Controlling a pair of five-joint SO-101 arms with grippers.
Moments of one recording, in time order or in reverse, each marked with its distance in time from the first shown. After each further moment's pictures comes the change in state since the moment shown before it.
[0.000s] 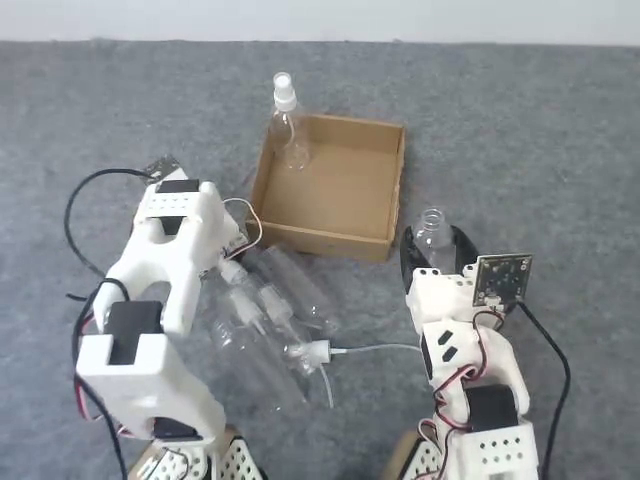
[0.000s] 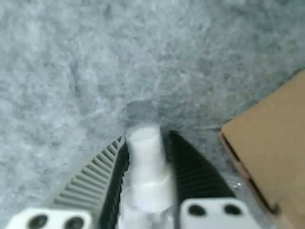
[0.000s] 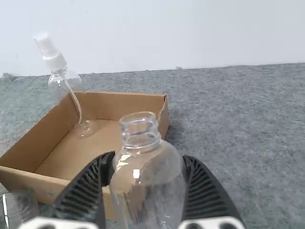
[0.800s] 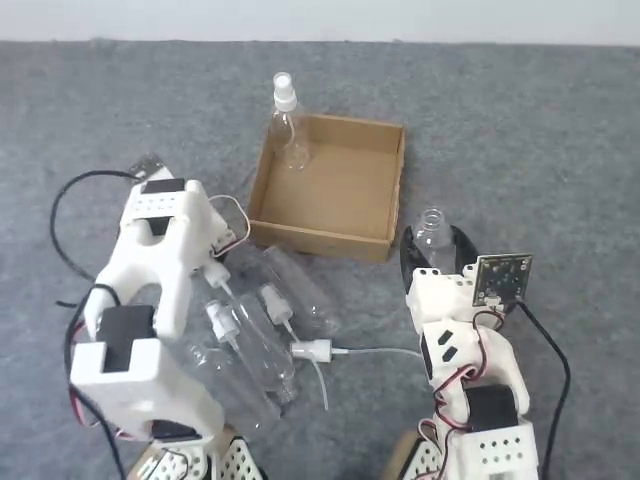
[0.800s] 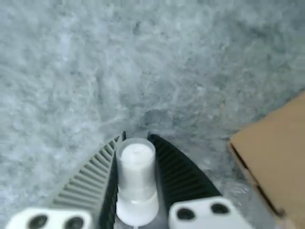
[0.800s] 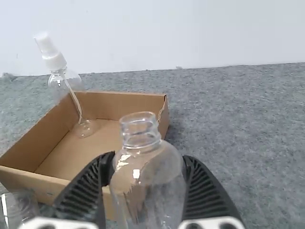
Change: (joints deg) left arm -2.7 -2.4 -0.2 0.4 -0.2; right arm 0.0 0.0 0.0 0.0 0.0
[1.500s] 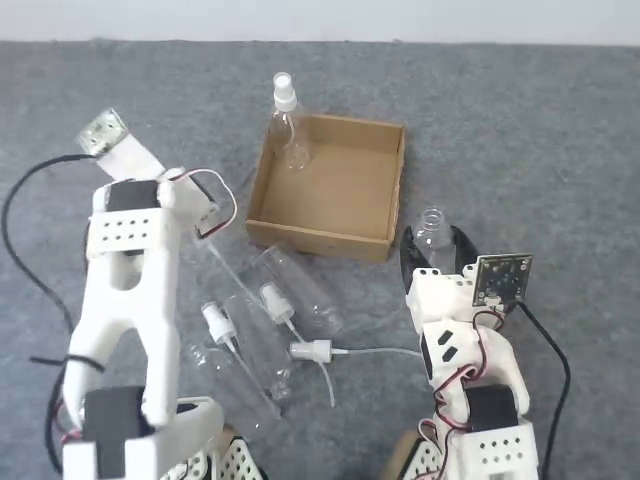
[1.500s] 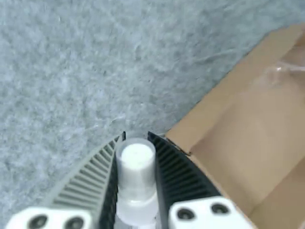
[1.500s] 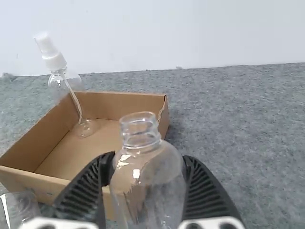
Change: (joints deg) left arm -0.4 -24.3 2.7 0.3 0.0; right arm 0.0 0.0 0.0 0.0 0.0
